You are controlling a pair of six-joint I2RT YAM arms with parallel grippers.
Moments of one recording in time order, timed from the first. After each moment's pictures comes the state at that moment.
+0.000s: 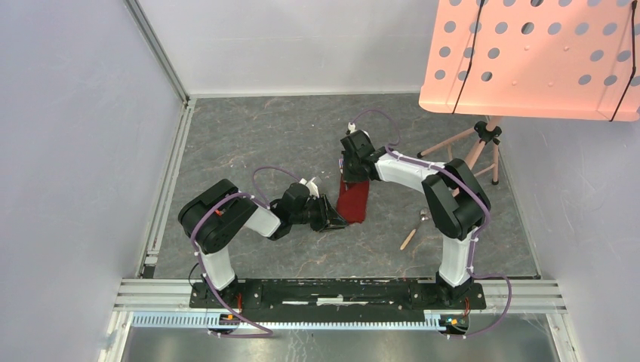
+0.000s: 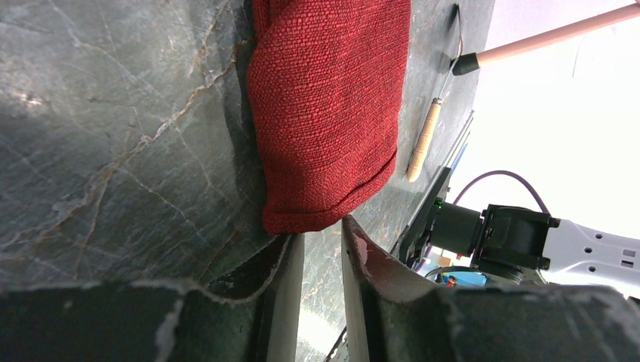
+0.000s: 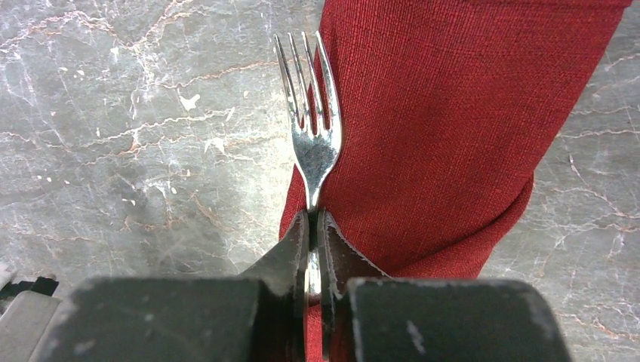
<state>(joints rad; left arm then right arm) -0.73 1.81 0.53 0.72 0.44 -1.07 0.61 1.92 1.26 -0.30 0.11 0.54</state>
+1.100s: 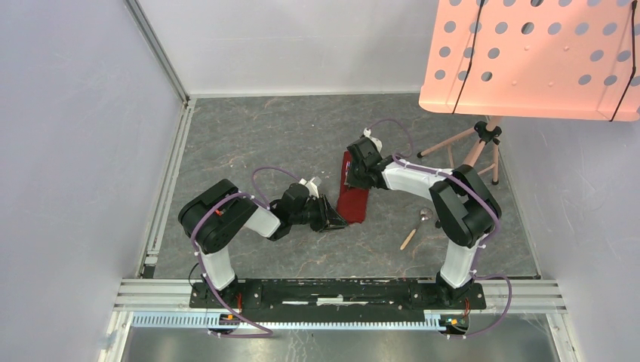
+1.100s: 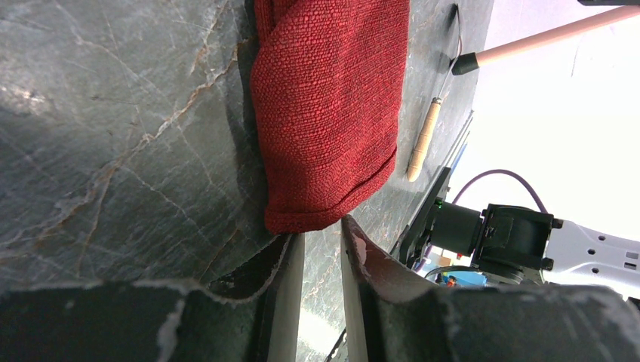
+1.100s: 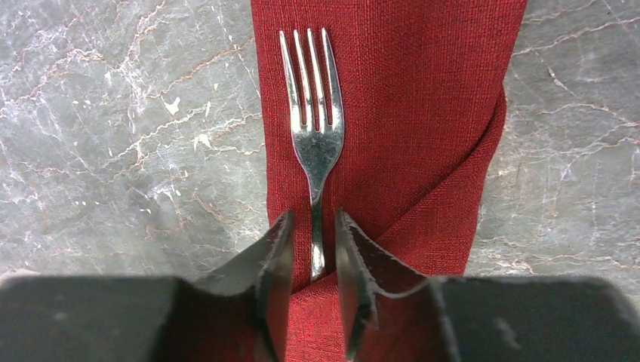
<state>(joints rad) -0.73 1.81 0.52 0.74 0.44 -1.07 0.61 1.83 1.11 -0.22 0.14 0.78</state>
